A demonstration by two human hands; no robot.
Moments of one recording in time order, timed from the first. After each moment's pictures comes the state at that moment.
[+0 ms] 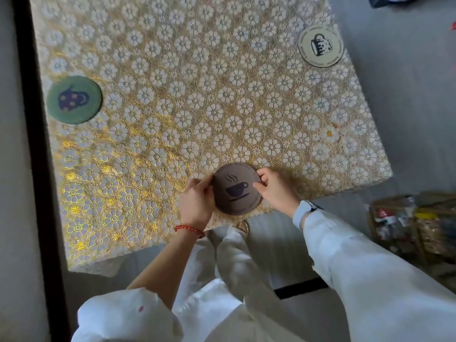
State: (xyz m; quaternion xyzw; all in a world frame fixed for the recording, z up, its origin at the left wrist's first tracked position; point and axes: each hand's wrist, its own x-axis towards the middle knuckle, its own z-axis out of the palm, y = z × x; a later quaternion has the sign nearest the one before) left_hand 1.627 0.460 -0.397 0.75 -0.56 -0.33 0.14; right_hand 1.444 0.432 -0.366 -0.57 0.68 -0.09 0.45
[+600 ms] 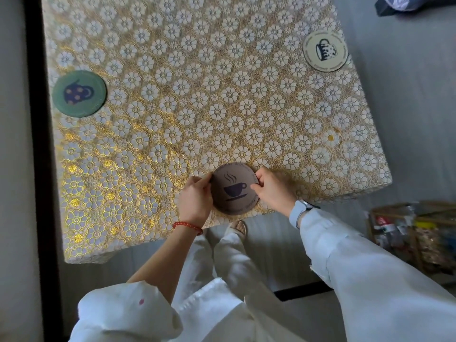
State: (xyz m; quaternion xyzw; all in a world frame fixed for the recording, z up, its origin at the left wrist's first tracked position) left_hand 1.625 0.460 -0.393 0.75 -0.55 -0.32 0.14; right_hand 1.443 0.426 -0.375 -0.65 0.67 0.00 0.36
